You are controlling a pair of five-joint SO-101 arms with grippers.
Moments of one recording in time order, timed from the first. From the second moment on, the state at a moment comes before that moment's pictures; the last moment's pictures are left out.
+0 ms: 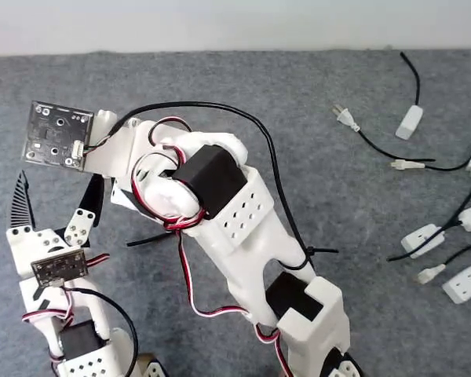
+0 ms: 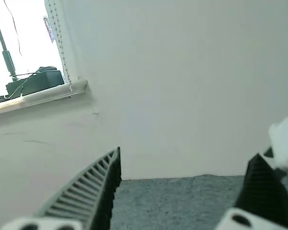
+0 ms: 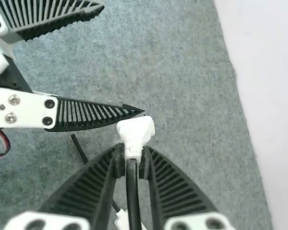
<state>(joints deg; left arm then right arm) -24.8 -103.3 96.9 8.1 -5.8 -52.8 20.0 -68.8 100.7 35.0</state>
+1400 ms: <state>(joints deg) -29.9 -103.3 96.9 23.3 -1.4 -37.5 24.6 -42.1 100.7 44.7</state>
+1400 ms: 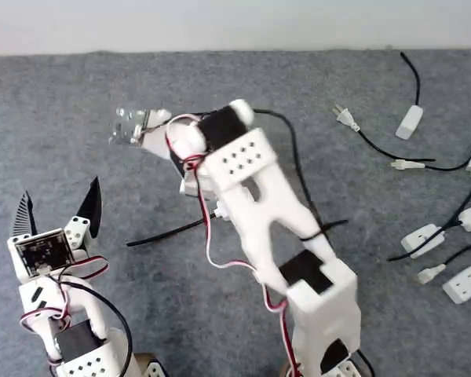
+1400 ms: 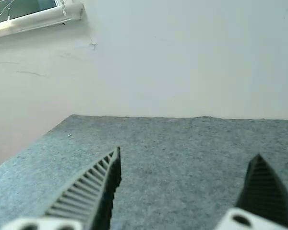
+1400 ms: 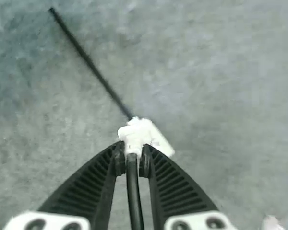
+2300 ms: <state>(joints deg) -29.9 -103.3 96.9 25.9 0.0 -35.3 39.7 -56.4 100.7 52.7</state>
